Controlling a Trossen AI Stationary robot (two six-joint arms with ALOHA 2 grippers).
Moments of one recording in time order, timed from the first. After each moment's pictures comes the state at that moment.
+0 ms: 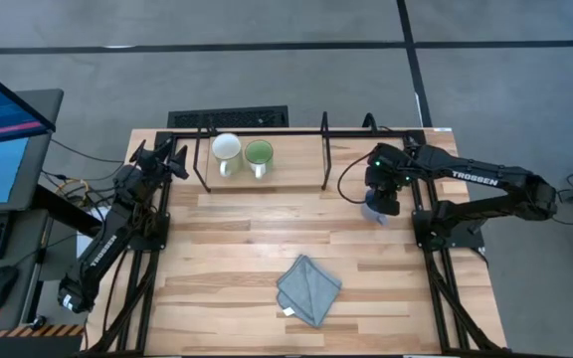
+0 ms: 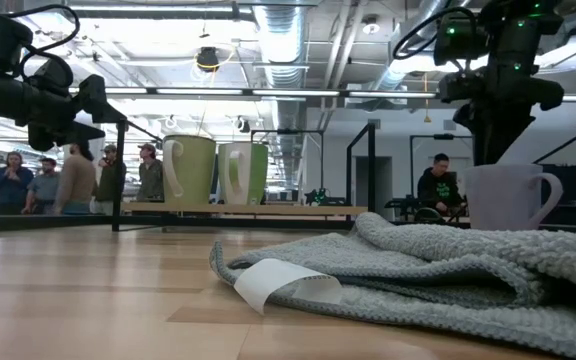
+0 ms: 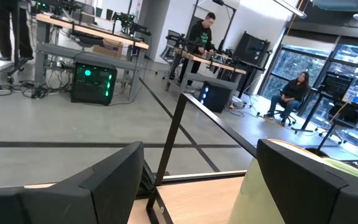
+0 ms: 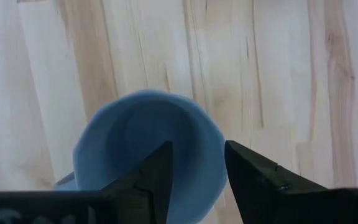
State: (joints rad) left arm 1.09 0.01 0.01 0.02 -0.01 -0.32; right arm -0.44 1.10 0.81 -1.01 -0.03 -0.38
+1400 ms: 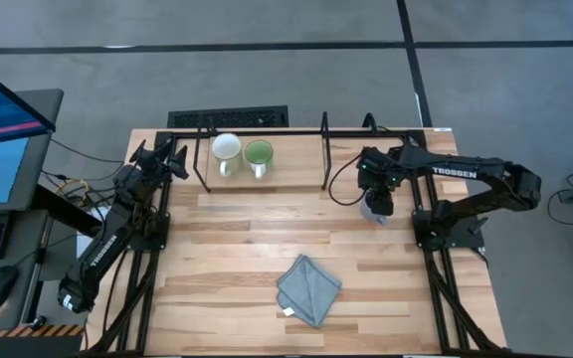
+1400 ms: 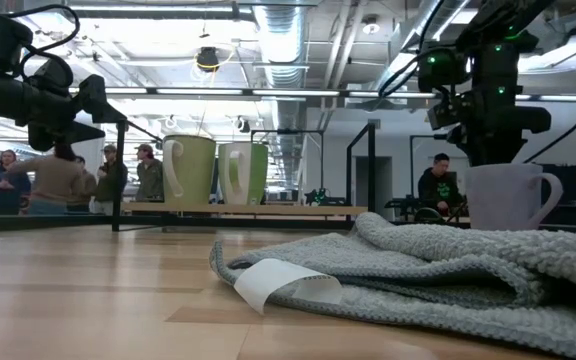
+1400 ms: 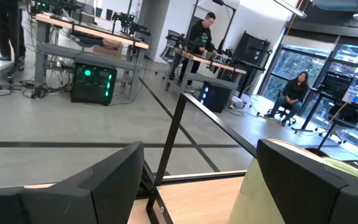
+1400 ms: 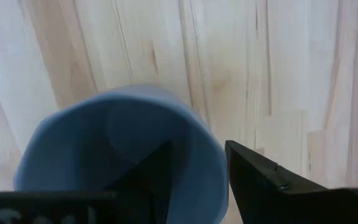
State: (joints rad) left arm 1.09 0.01 0.01 0.02 -0.01 -0.32; right arm -0.44 1.27 0.81 -0.98 0.03 -0.36
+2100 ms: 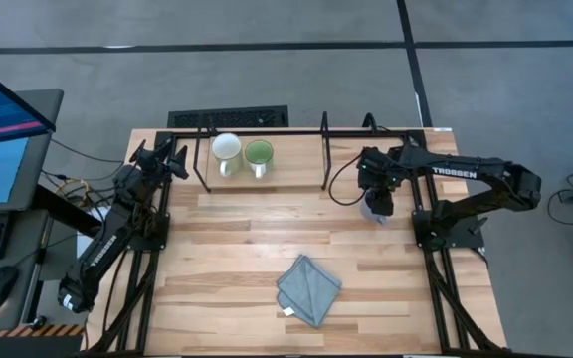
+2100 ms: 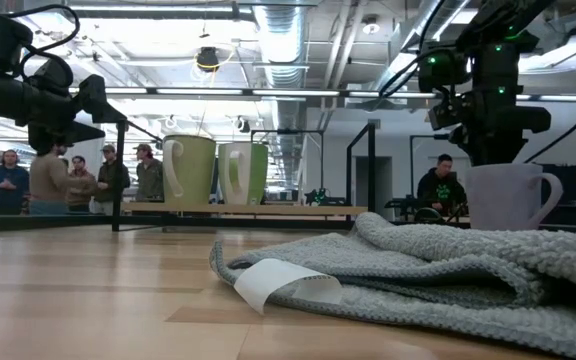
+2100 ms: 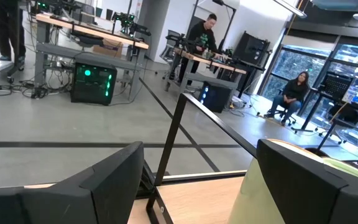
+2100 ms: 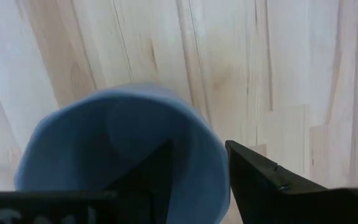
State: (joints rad) left arm 1.09 0.01 0.01 0.02 -0.01 -0.32; right arm -0.44 1.27 0.81 -0.99 0.03 -0.33
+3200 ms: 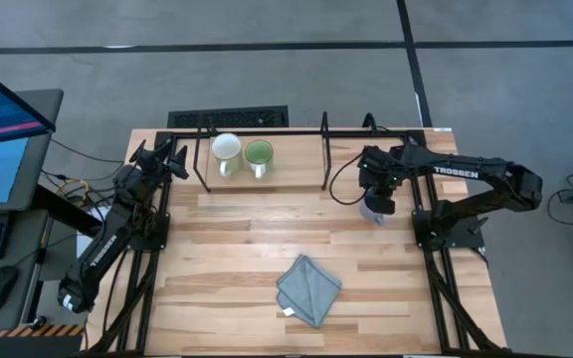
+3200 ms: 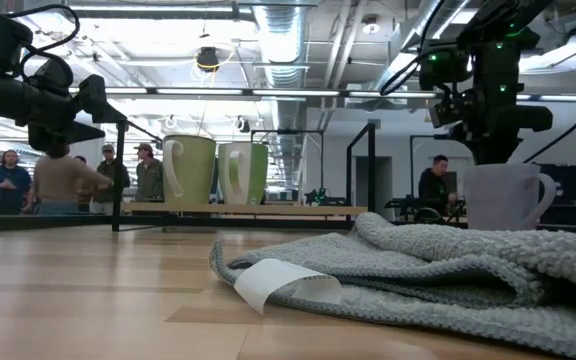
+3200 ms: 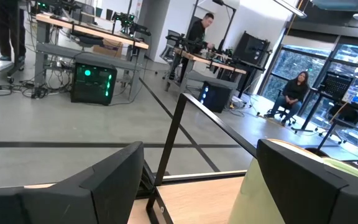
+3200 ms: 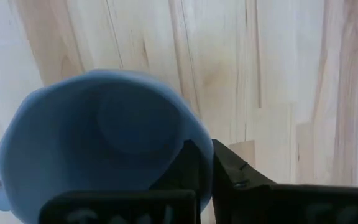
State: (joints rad) left arm 1.09 0.01 0.01 0.02 -0.01 -0.32; right arm -0.44 1.26 0.82 -1.00 0.07 -0.37
